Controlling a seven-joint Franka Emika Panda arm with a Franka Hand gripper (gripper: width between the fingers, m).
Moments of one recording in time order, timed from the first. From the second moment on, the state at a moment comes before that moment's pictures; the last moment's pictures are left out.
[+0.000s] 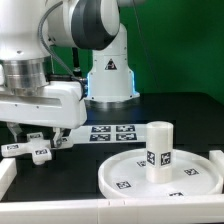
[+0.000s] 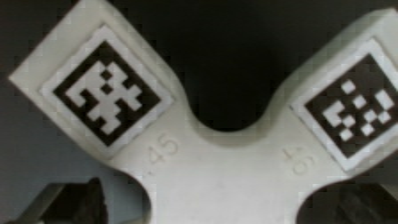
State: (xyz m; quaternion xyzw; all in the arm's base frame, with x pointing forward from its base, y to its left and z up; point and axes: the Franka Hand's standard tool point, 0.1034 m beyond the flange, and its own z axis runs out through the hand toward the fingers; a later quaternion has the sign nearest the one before) arm 0.455 -0.173 0.032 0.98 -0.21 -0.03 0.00
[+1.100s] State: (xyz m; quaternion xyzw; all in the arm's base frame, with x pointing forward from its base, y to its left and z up) arm 0.471 -0.114 0.056 0.96 -0.26 -0.04 -0.02
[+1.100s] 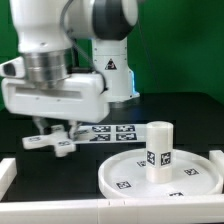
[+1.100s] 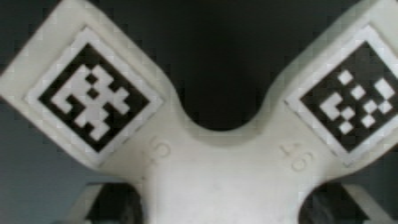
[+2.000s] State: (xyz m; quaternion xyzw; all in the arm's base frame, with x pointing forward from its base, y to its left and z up) arm 0.515 -0.041 0.131 0.95 -0.31 -0.08 -0.04
